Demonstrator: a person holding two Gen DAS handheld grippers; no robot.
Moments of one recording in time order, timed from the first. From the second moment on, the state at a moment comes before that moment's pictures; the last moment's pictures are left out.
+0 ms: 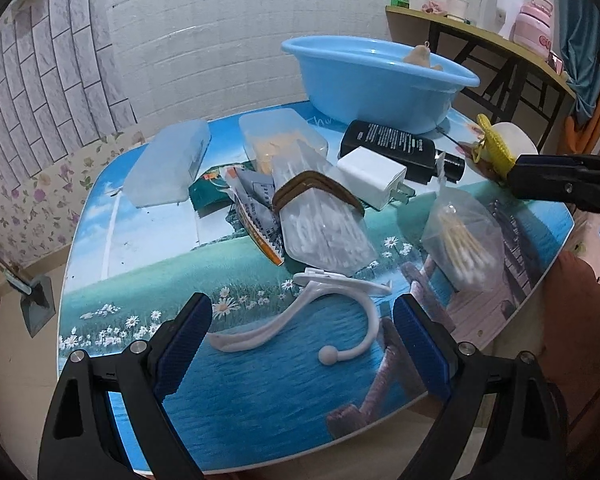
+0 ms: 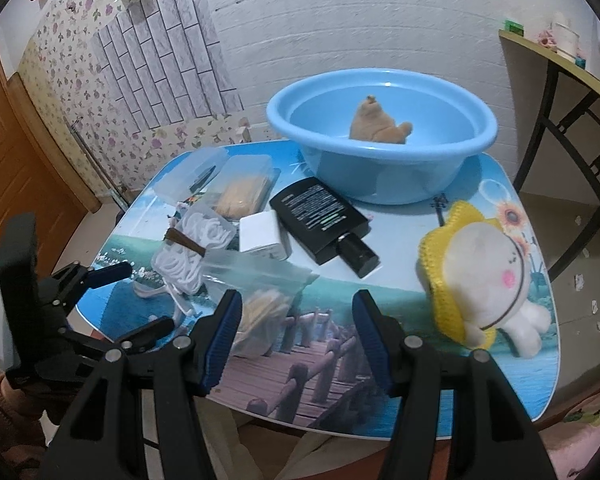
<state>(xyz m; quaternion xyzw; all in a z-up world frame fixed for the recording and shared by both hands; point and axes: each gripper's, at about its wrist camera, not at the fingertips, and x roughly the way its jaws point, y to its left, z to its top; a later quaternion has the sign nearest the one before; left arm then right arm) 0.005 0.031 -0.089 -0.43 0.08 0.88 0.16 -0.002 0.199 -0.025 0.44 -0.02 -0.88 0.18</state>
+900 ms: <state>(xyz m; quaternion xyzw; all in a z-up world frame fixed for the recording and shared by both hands) 0.001 0.003 -0.091 -0.43 0.05 0.88 0.16 -0.012 0.149 -0.071 0.51 0.01 -0.84 0.21</state>
